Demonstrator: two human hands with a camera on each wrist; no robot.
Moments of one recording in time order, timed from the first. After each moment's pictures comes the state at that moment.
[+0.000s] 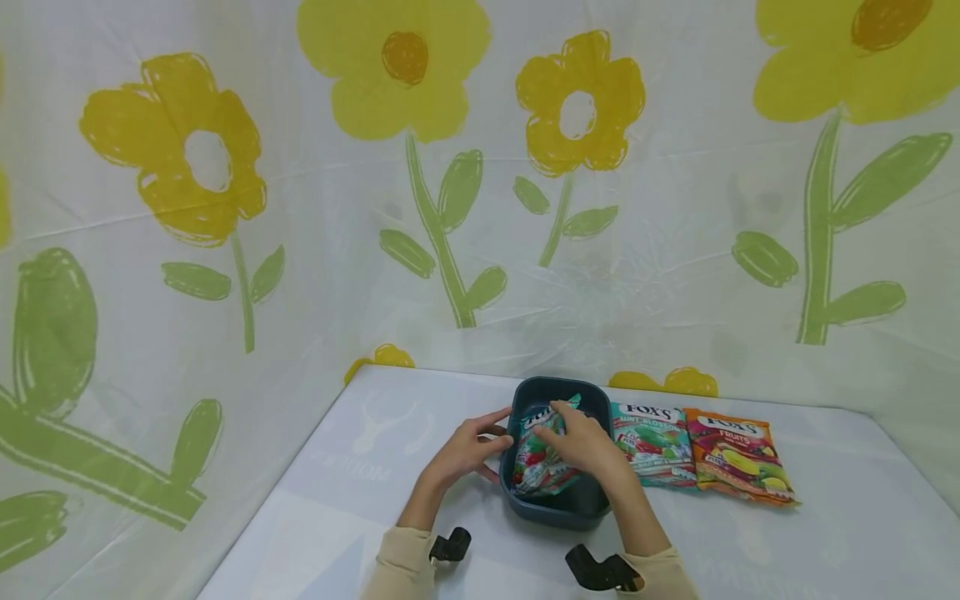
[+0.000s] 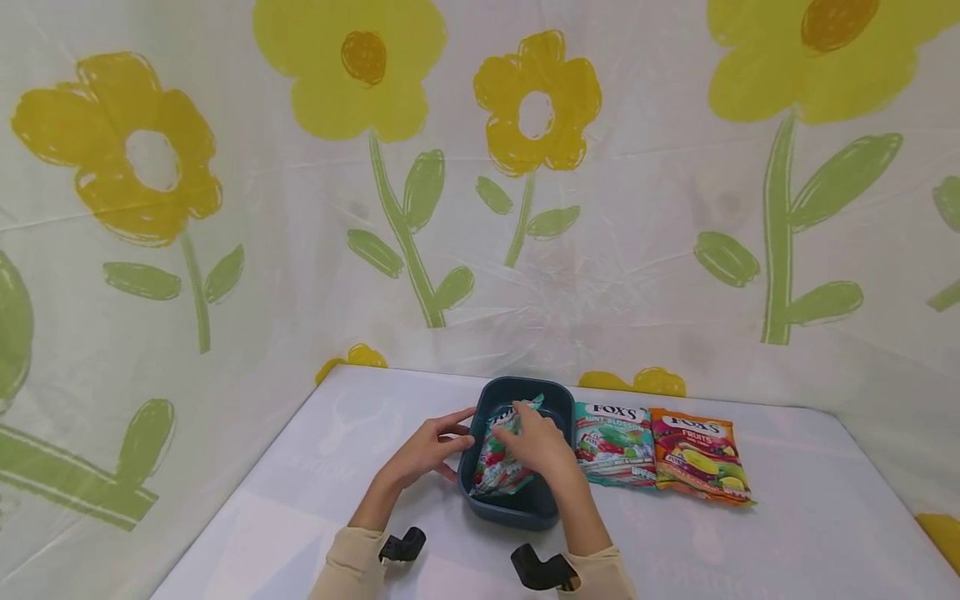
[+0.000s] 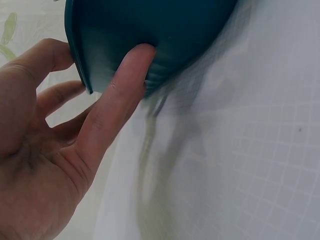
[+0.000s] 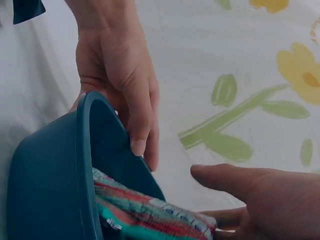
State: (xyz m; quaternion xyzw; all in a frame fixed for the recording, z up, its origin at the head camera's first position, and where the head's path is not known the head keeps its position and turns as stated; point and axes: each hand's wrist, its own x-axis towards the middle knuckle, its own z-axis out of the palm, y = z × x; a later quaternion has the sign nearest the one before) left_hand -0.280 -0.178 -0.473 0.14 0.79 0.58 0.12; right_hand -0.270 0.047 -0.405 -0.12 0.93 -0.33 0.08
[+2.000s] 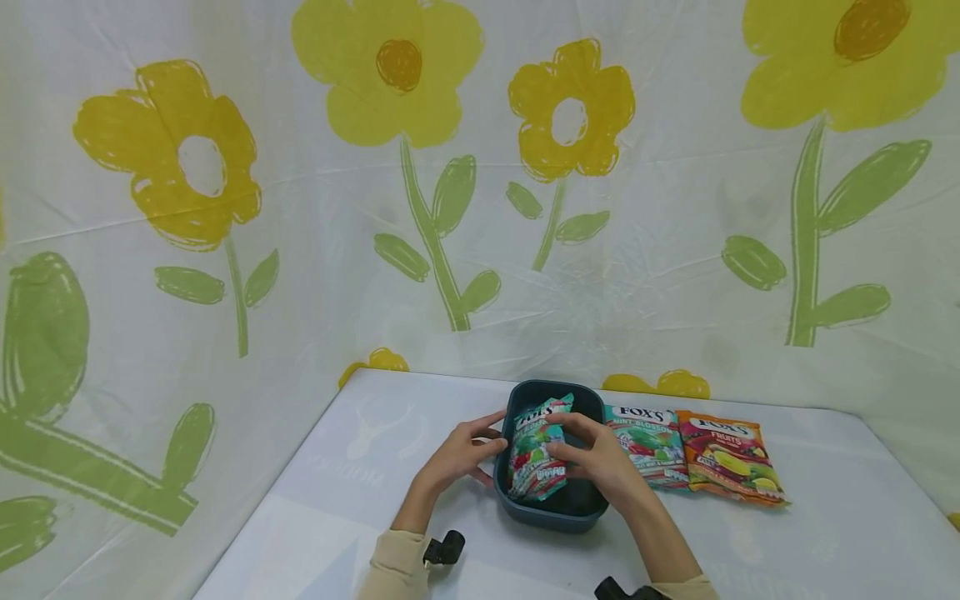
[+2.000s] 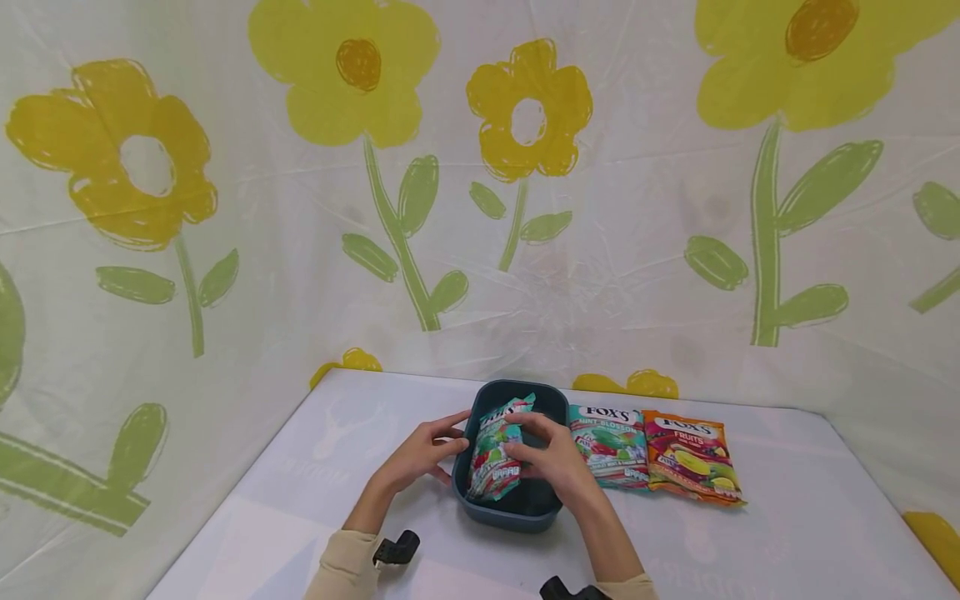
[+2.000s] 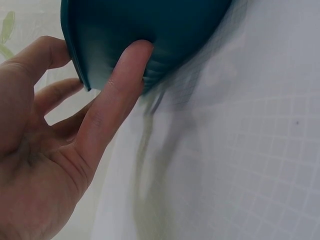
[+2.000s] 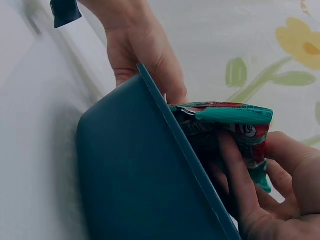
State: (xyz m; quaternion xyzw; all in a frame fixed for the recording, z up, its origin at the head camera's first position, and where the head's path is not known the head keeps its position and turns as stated) left_hand -0.280 -0.177 -0.474 0.14 0.78 0.59 0.12; right_hand -0.270 0.081 -0.448 -0.09 0.74 -0.66 0.13
